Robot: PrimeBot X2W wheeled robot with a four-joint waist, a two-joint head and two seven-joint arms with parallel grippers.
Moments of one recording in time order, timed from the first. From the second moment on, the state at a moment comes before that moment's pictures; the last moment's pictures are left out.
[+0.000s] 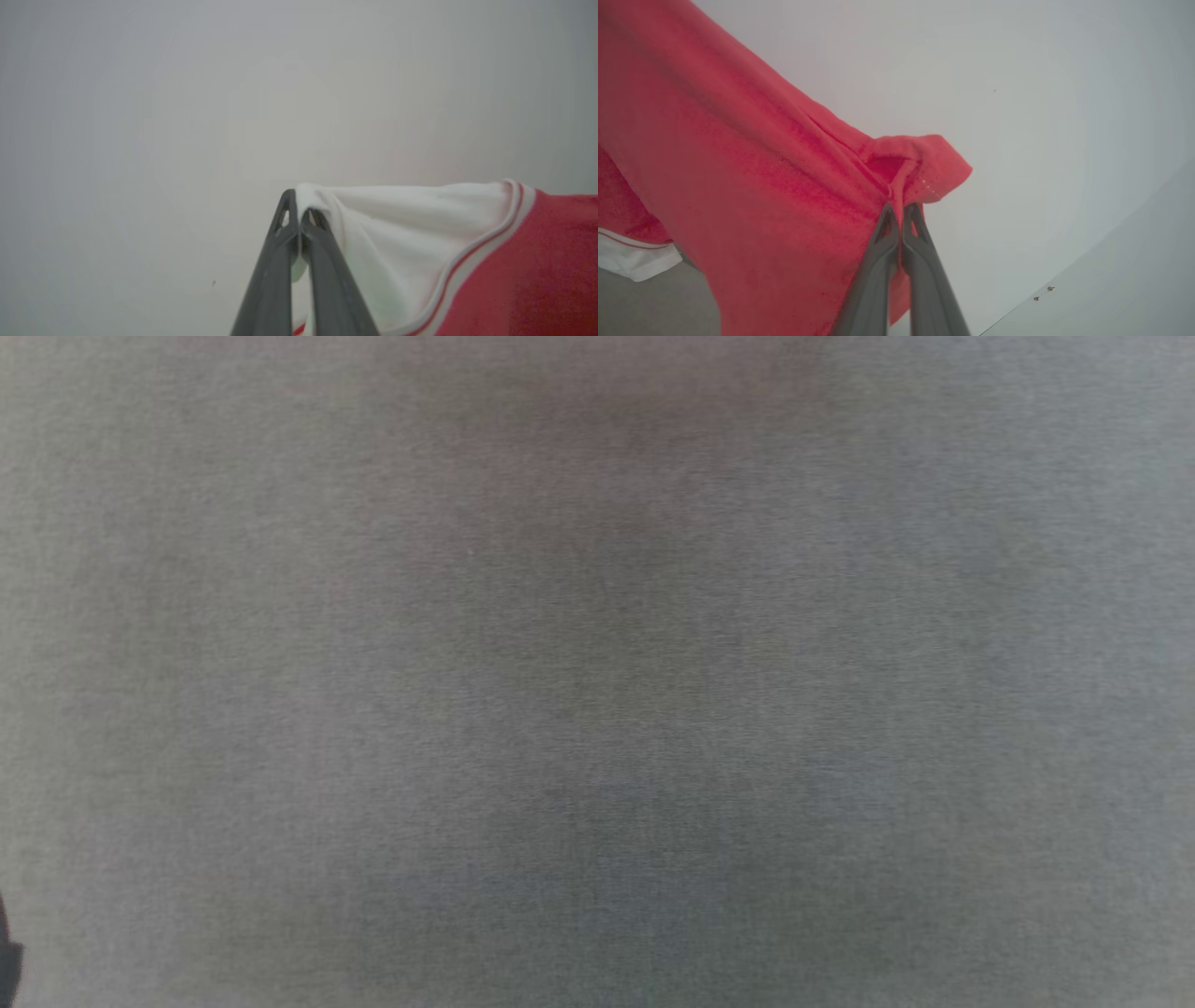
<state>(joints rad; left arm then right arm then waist) -1.77 0.46 -0.68 0.92 -0.59 0.05 -0.23 -1.65 -0.34 0.64 1.10 0.43 0.13 -0.11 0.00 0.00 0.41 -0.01</state>
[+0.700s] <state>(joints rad) -1.27 0.43 -0.83 0.95 -0.83 -0.13 0.19 -1.23 -0.51 0.96 0.79 0.80 0.13 0.15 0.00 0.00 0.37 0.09</state>
